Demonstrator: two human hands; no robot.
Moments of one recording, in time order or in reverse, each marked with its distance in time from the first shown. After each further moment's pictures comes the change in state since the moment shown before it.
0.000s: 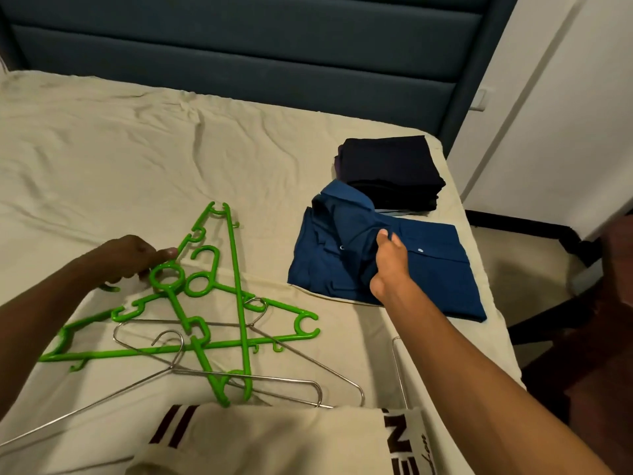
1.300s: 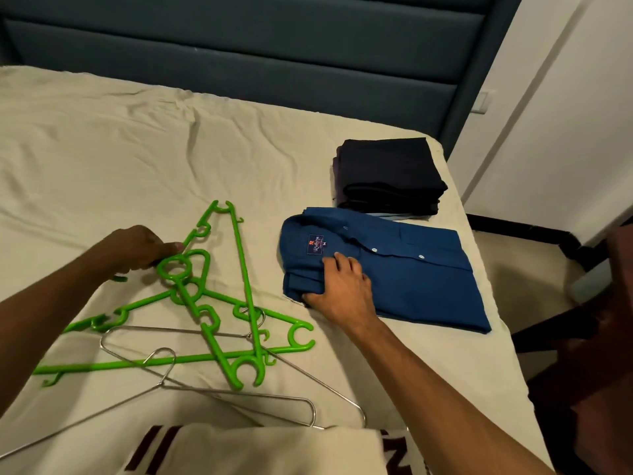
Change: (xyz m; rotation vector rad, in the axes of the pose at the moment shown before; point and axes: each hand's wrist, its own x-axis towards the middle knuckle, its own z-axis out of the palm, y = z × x) left_hand 0.021 0.028 0.008 0.076 0.057 -0.005; right_hand -0.025 0.049 0.016 -1.544 -0.239 -0.624
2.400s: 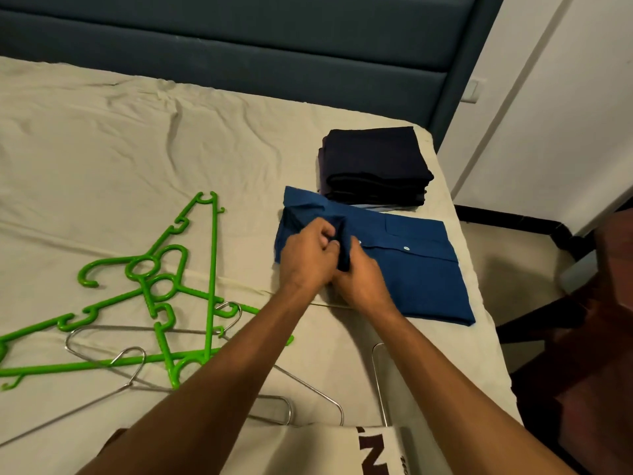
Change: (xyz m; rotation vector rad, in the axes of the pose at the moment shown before) left_hand -0.102 0.234 0.140 -0.532 0.208 0.404; right_hand -0.005 0.052 -0.028 0.676 0.145 -0.004
